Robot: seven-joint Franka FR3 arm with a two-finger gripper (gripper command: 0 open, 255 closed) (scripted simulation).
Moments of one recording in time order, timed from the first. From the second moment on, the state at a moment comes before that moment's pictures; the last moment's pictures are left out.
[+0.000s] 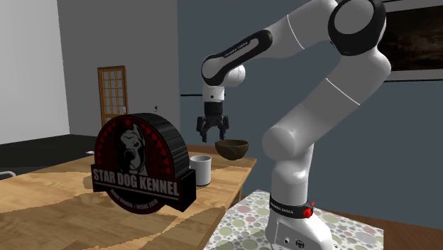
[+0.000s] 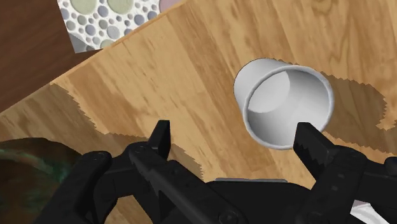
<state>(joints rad) 0.01 -0.73 0.00 -2.70 0.01 1.96 0.18</state>
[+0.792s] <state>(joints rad) 0.05 -0.58 0.01 -2.85 0.09 2.29 0.20</state>
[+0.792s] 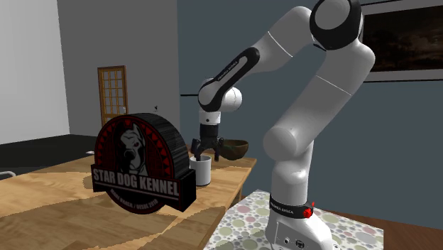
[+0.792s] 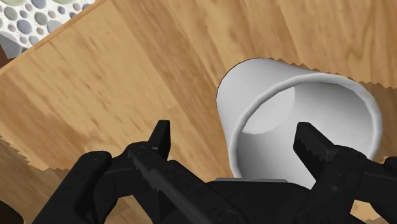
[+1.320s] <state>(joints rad) 0.05 -0.57 0.01 -2.86 0.09 2.30 0.19</state>
